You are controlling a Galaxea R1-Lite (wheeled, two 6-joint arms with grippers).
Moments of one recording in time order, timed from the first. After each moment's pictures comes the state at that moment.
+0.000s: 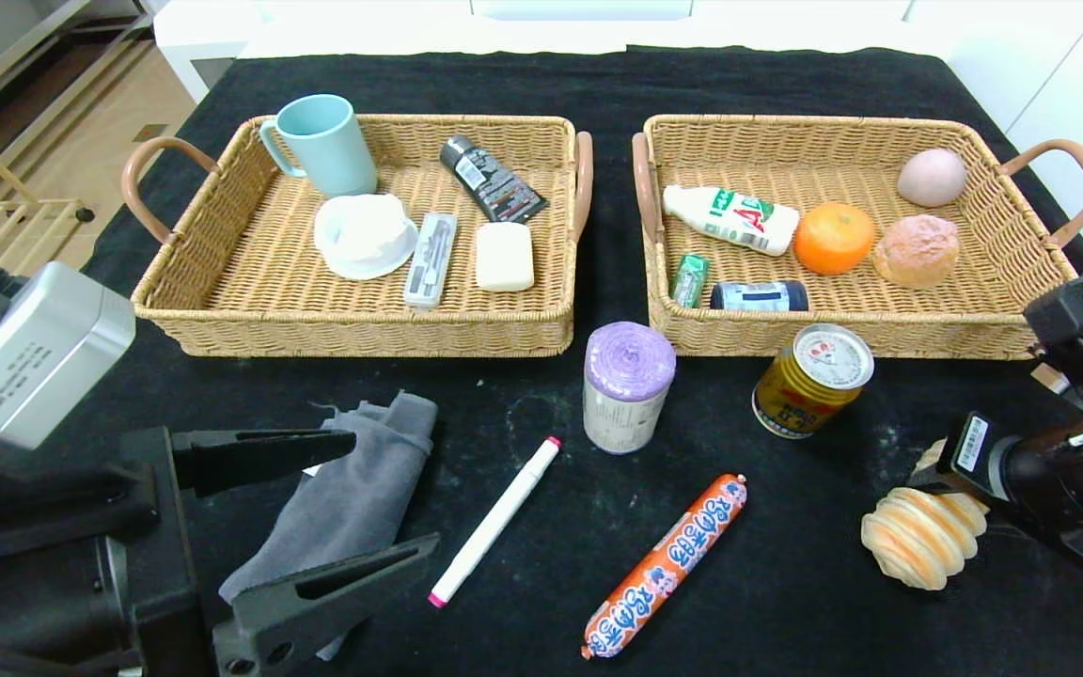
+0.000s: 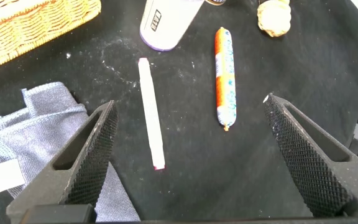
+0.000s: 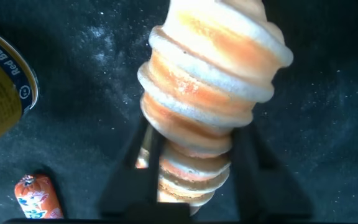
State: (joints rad) left arm -0.61 1.11 -0.71 -0.15 -0.22 0.03; right arm 0.26 1.55 -1.08 0.50 -0.08 0.91
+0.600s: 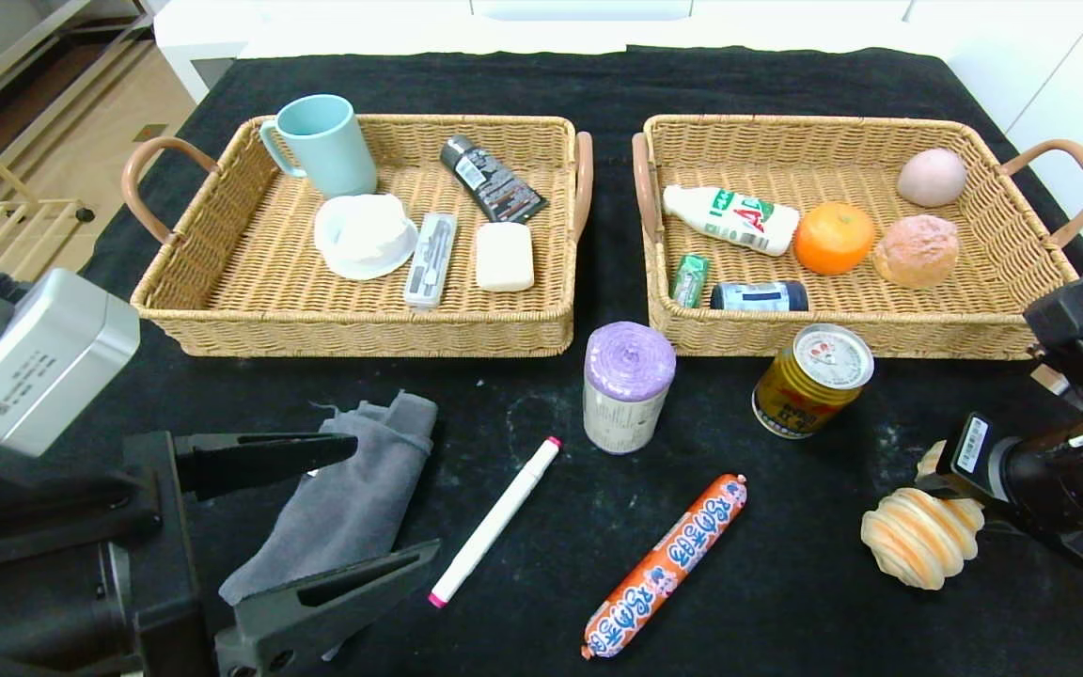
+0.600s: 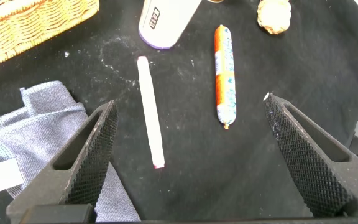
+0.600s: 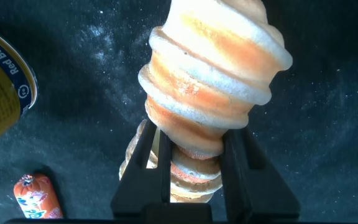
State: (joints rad) left arm -0.61 1.11 -0.70 -0.15 -0.22 0.04; right arm 0.26 1.55 -1.07 0.50 -0.08 0.91
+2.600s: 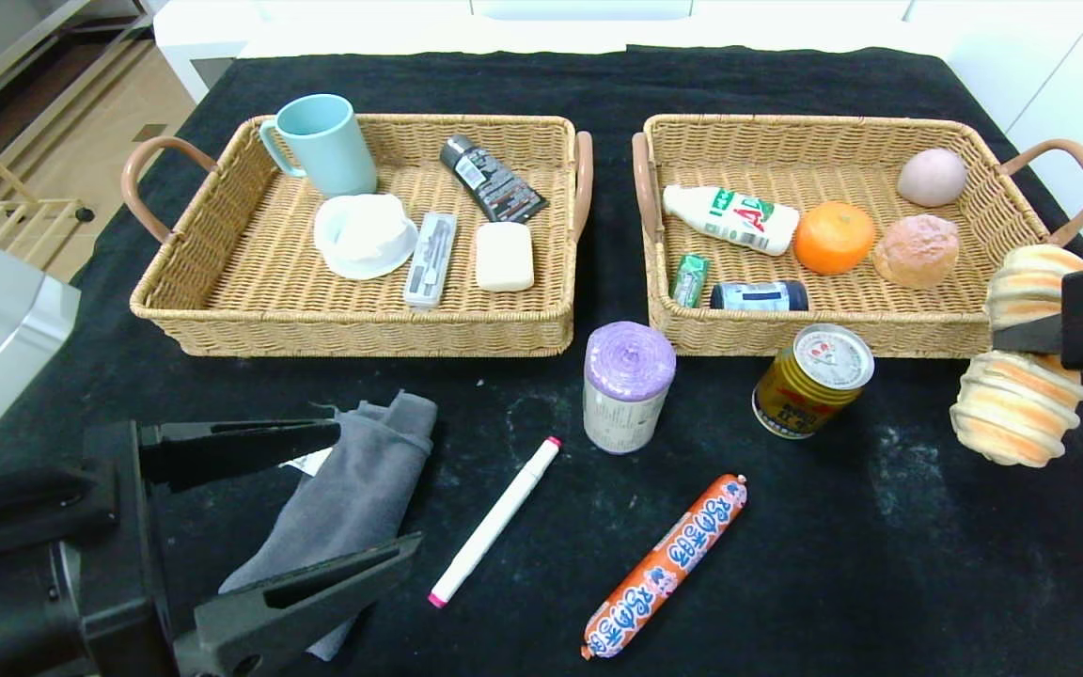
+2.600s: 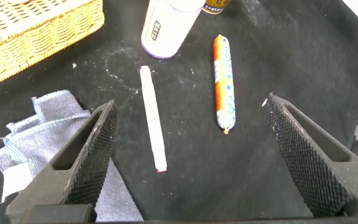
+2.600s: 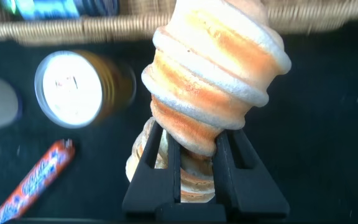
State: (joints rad) left arm -0.61 1.07 -0.70 -0.16 -0.22 0.05; right arm 0.29 1.41 -1.39 0.57 -0.19 0.29
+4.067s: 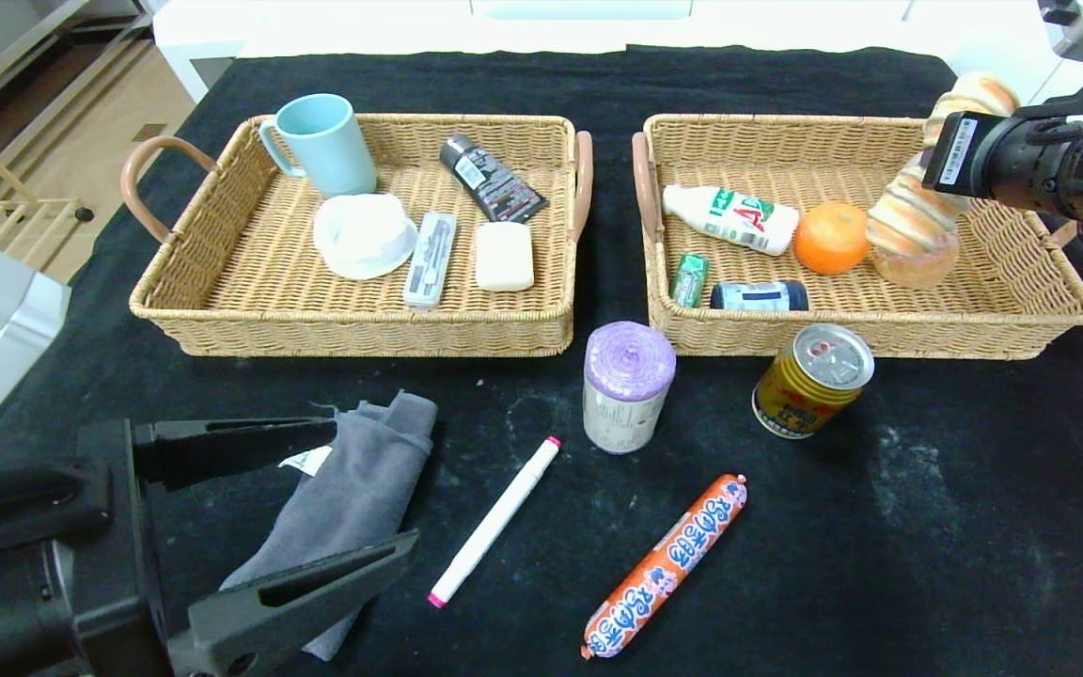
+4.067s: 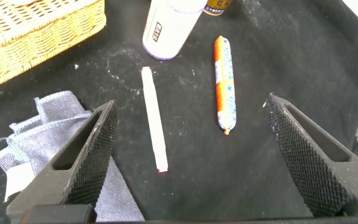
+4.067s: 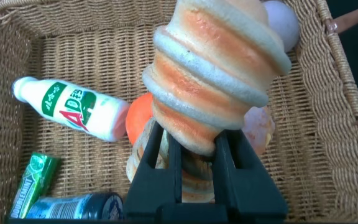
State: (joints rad) left arm -0.60 1.07 -0.70 -0.16 -0.22 0.05; right arm 0.22 1.72 -1.60 -0.02 -0.29 0.17
